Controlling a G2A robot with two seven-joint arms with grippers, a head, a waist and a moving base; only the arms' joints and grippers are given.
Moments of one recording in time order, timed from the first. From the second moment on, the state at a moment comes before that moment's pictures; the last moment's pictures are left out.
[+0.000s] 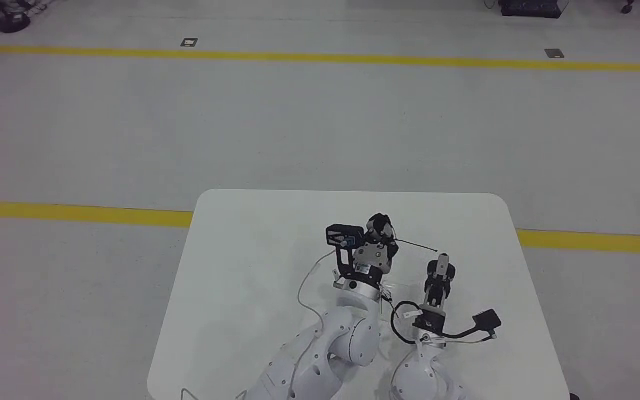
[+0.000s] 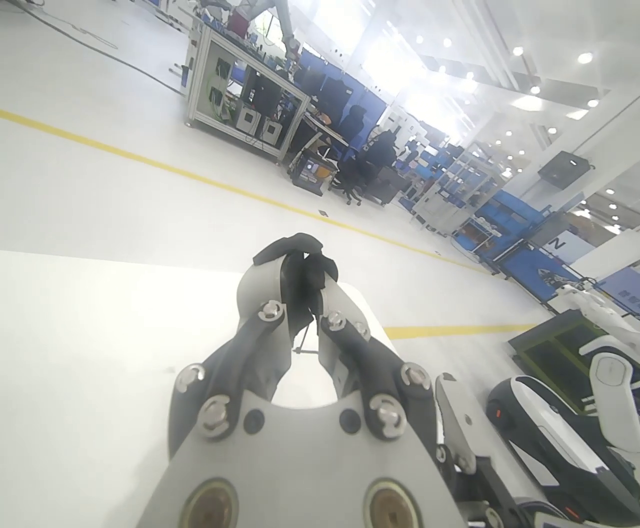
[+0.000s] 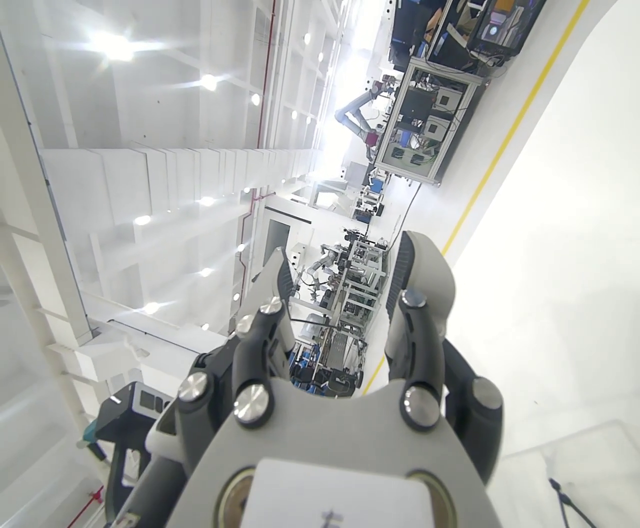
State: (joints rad) left arm 1.34 -1.65 -0.78 -1.42 0.98 0.33 0.39; right arm -1.55 -1.17 0.83 -1.51 -0.15 -0.34 -1.13
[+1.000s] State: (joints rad) left arm 1.34 -1.65 -0.78 -1.42 0.98 0.33 0.39; right arm -1.53 -1.19 0.86 -1.52 -0.08 -0.34 -1.03
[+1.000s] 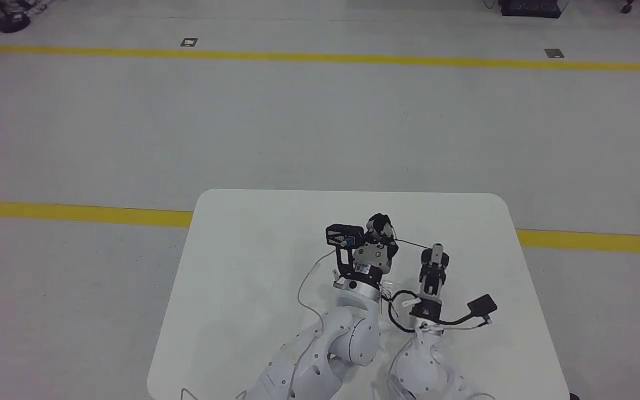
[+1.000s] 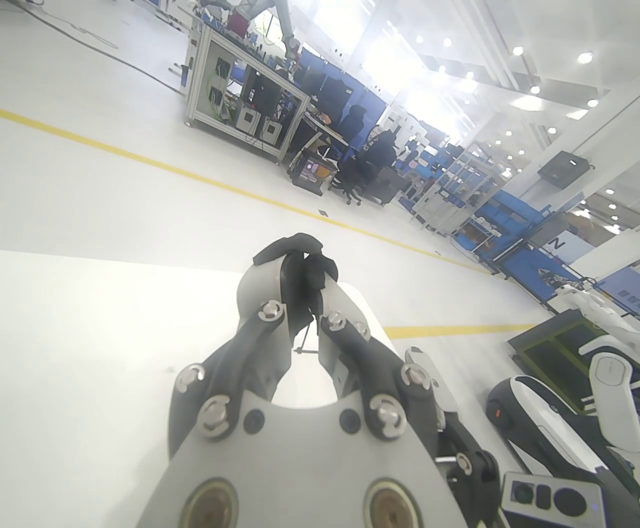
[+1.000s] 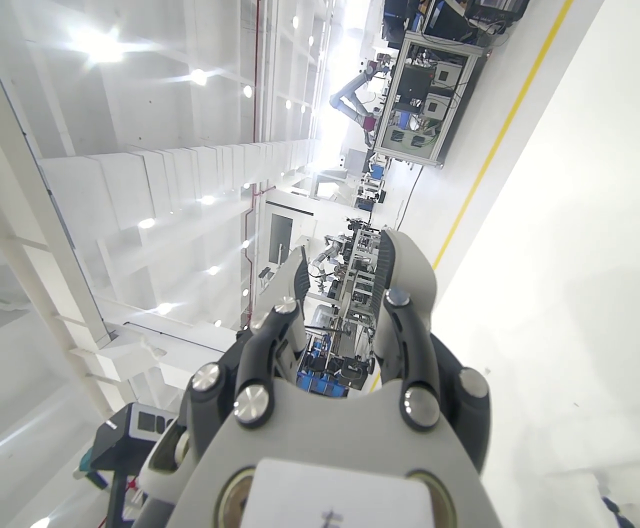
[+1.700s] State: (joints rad) left arm 1.34 -1.65 -0.78 -1.42 0.98 0.33 0.39; right arm -1.52 -1.23 0.88 -1.49 -0.10 -0.34 -1.01
